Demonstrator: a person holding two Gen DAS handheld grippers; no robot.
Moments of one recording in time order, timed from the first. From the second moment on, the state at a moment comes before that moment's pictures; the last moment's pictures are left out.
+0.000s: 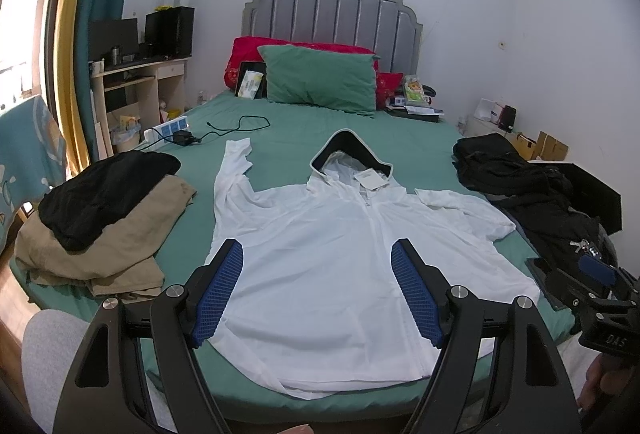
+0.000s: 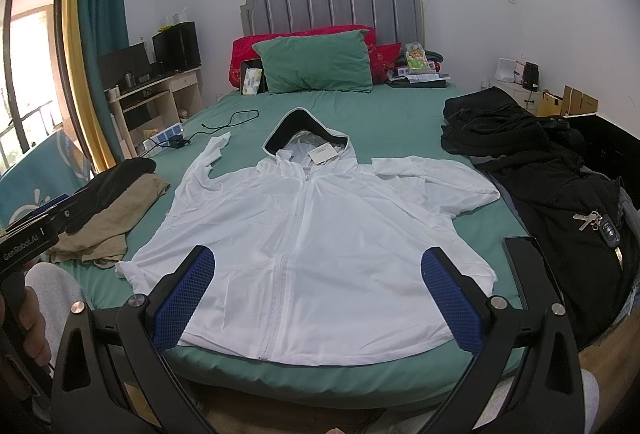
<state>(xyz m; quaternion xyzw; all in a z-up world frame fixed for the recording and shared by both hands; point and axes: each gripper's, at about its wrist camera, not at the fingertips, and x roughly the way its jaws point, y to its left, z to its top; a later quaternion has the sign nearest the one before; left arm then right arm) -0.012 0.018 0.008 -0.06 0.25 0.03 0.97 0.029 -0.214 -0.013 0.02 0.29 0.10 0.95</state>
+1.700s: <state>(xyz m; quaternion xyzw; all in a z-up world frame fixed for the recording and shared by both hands) 0.237 0.090 -0.087 -0.04 0.39 -0.03 0.92 0.315 -0.260 -0.119 -0.16 0.39 0.08 0.90</state>
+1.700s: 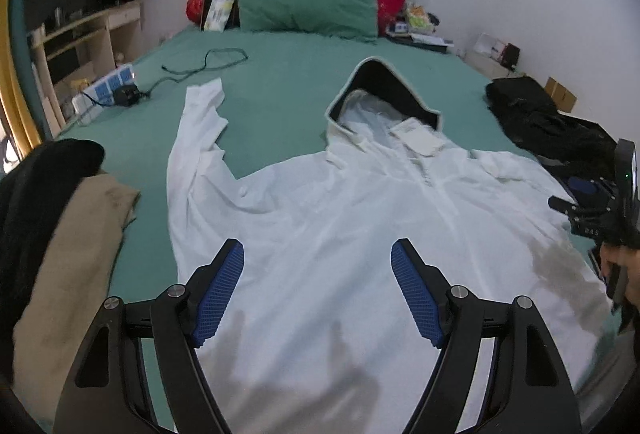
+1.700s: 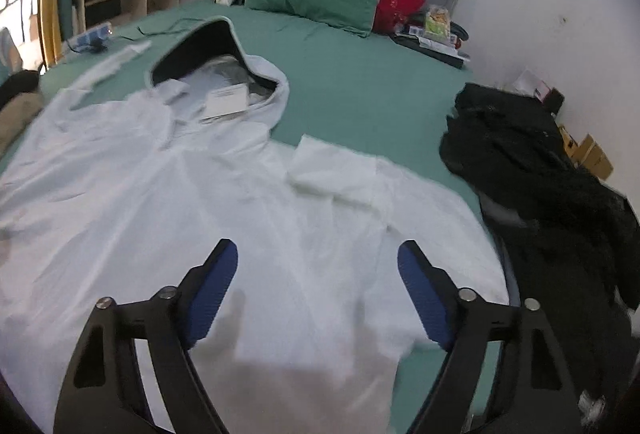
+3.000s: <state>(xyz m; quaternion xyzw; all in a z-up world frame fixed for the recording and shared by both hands) 0.307 0.229 -0.083 -0.09 0.36 0.04 0.93 0.342 -0.023 -0.135 -0.11 0.43 0.23 0.87</state>
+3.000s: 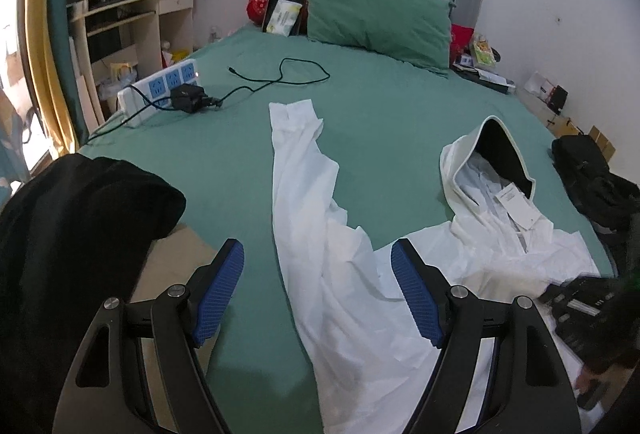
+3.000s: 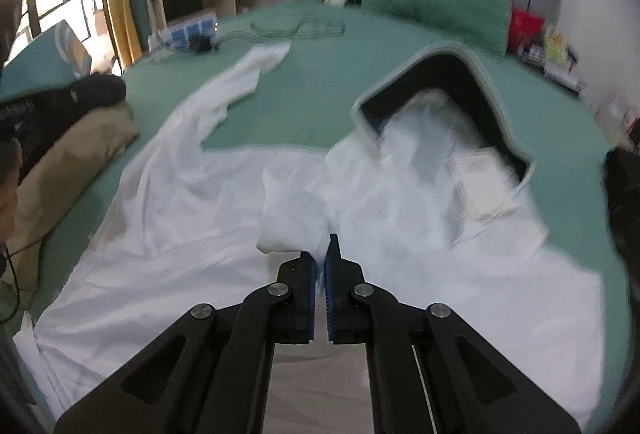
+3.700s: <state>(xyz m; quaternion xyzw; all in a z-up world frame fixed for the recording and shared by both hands) 0.299 0.341 -0.064 -0.18 0.32 0.12 0.92 0.462 0.160 -0.116 -0.07 0.41 0.34 0.84</state>
